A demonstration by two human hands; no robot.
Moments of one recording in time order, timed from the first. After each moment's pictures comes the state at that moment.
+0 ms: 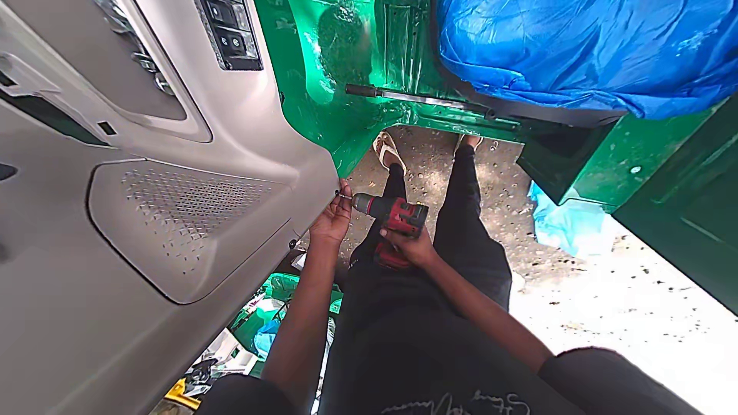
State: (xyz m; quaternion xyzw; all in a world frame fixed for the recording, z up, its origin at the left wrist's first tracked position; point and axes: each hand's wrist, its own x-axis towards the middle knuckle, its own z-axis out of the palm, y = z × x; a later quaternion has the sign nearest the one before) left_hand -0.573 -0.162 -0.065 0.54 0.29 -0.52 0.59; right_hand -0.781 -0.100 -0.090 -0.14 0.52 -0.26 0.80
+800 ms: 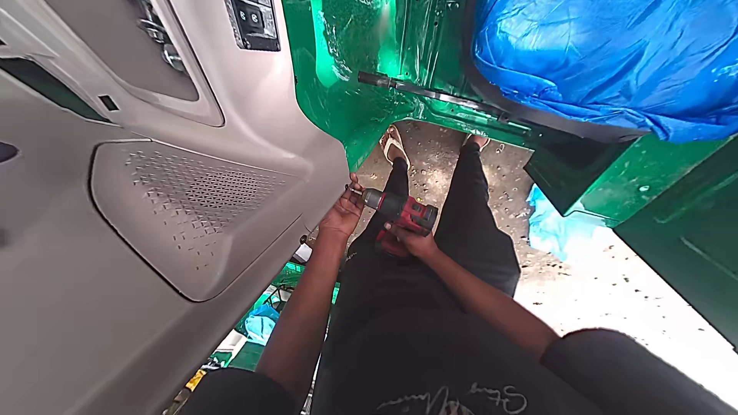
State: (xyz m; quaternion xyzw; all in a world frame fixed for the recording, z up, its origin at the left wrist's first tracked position) left_hand -0.568 -0.149 -0.075 0.55 0.22 -0.61 0.52; right_hand -0.770 -0.095 -0.110 -0.18 0.54 -0.27 0.78
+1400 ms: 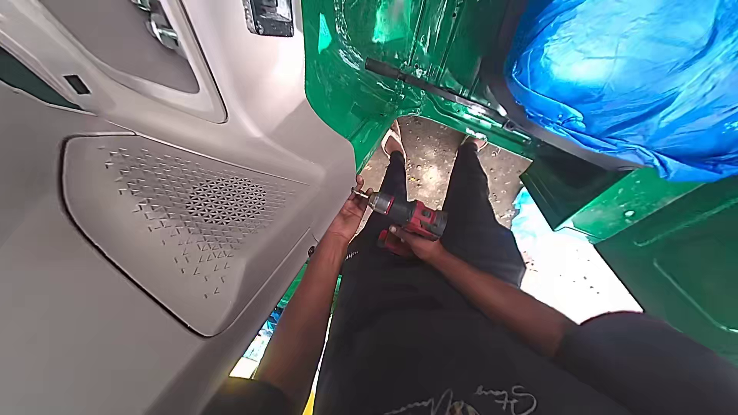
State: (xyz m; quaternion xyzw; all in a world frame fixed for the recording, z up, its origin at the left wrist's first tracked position) left_hand -0.563 -0.152 -0.077 0.57 0.19 -0.62 0.51; right_hand -0.775 -0.116 -0.114 -0.17 0.52 -0.23 0.80
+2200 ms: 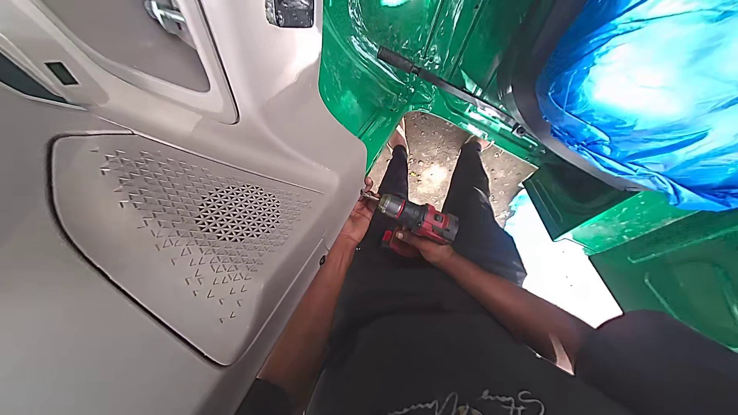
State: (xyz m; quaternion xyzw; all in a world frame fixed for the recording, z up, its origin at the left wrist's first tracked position) left_hand -0.568 -0.149 -0.084 0.58 0.24 -0.58 0.52; right_hand -0.782 -0.135 -0.112 -0.16 0.50 -0.16 0.84
